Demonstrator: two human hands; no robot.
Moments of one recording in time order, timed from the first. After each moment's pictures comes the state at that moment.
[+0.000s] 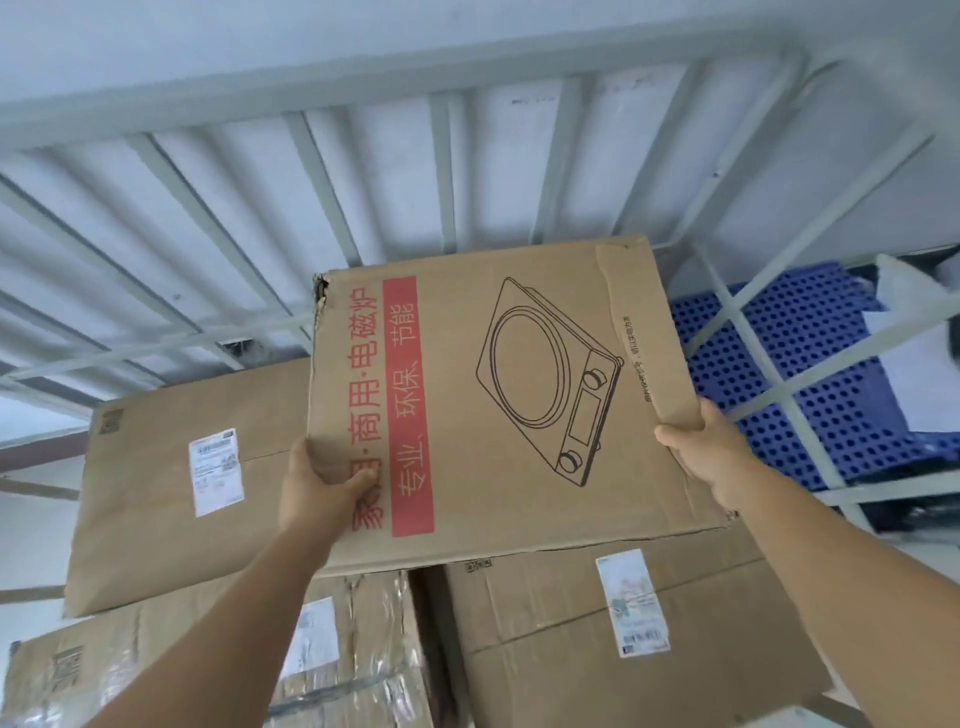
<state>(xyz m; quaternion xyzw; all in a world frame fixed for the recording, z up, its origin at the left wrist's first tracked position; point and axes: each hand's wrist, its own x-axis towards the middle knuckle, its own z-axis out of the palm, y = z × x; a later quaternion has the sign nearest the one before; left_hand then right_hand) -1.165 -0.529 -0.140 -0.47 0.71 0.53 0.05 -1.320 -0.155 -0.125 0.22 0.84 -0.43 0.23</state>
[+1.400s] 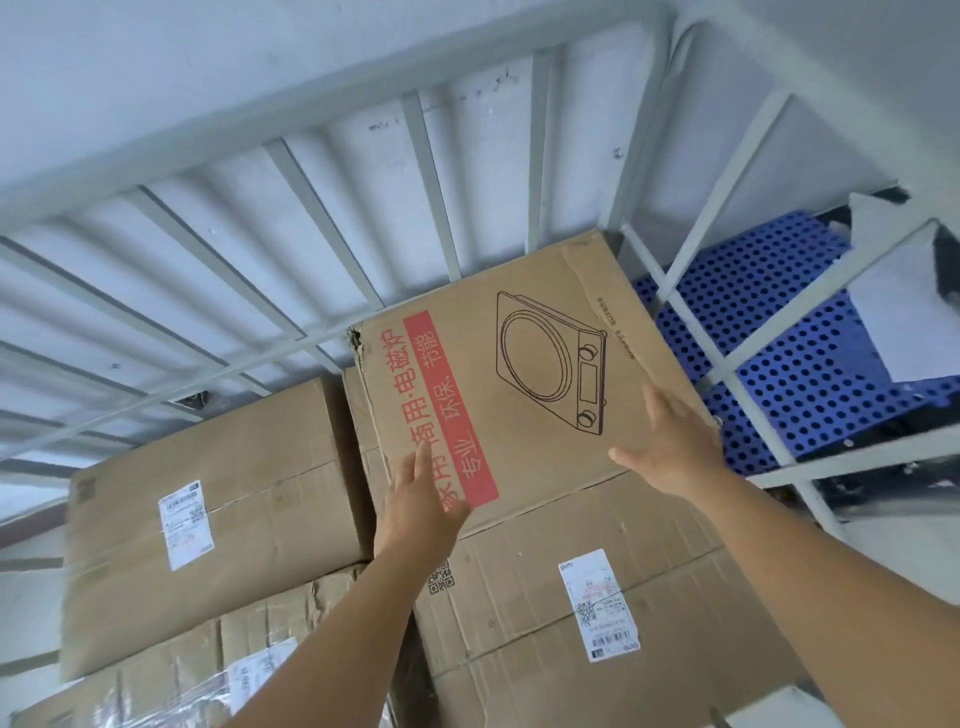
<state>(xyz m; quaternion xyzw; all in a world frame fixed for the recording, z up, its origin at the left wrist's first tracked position) -1.233 -0.353 -0.115 -0.23 0.91 0.24 0.22 -1.337 -0.086 -0.121 0.01 0.95 -0.13 0.28</state>
